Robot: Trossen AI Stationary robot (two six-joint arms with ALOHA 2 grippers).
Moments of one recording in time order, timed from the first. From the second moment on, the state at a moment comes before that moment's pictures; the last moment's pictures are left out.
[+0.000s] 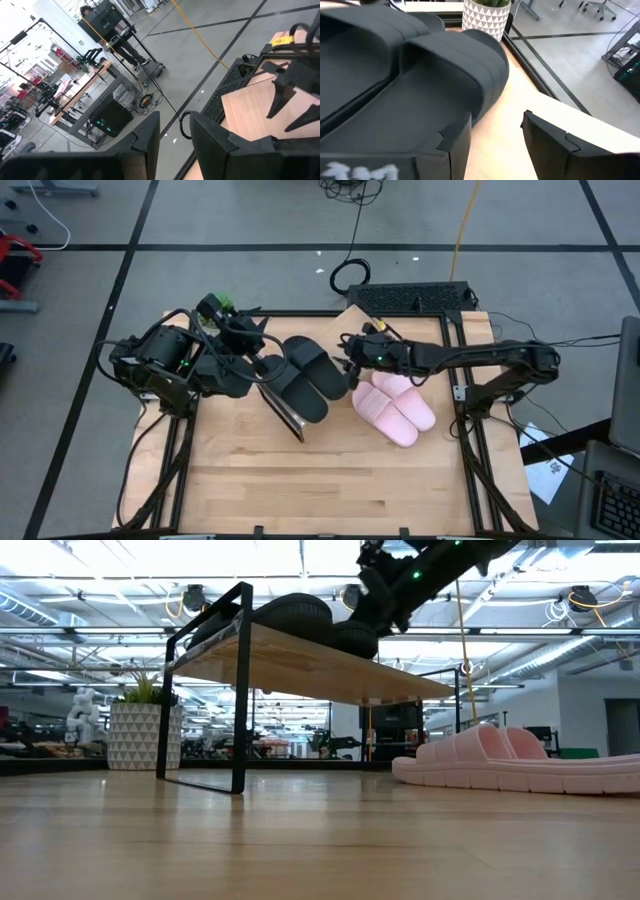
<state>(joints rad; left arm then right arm) -0.31 1.69 2.35 -1.57 -1.22 -0.30 -0.14 1.44 1.00 -0.07 0.28 -0.02</state>
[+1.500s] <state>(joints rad) -0.31 1.69 2.35 -1.57 -1.20 -0.36 0.12 0.96 0.56 -0.82 0.03 0.51</state>
